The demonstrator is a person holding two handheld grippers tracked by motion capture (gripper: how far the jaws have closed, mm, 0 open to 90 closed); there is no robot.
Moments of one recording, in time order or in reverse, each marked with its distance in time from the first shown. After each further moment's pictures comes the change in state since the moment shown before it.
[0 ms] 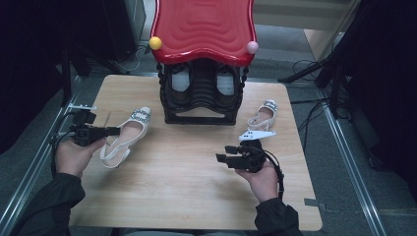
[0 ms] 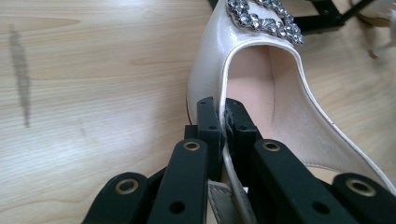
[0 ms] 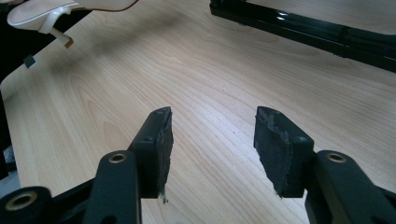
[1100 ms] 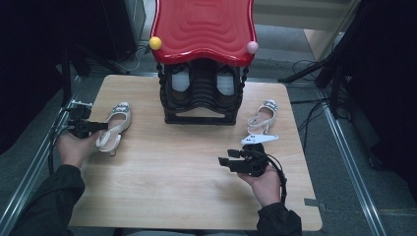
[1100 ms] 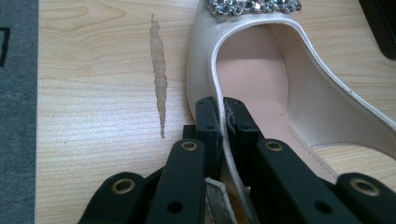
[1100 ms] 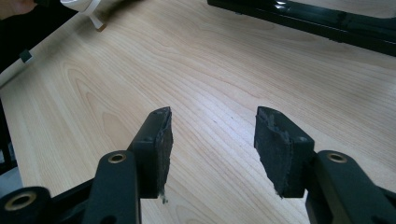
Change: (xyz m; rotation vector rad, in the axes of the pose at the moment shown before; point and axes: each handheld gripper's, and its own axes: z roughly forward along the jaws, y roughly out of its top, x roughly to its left) left arm 0.073 0.007 0.035 0.015 0.269 -0.088; right arm 0.002 -0.010 -0.006 0.011 -0.016 0.012
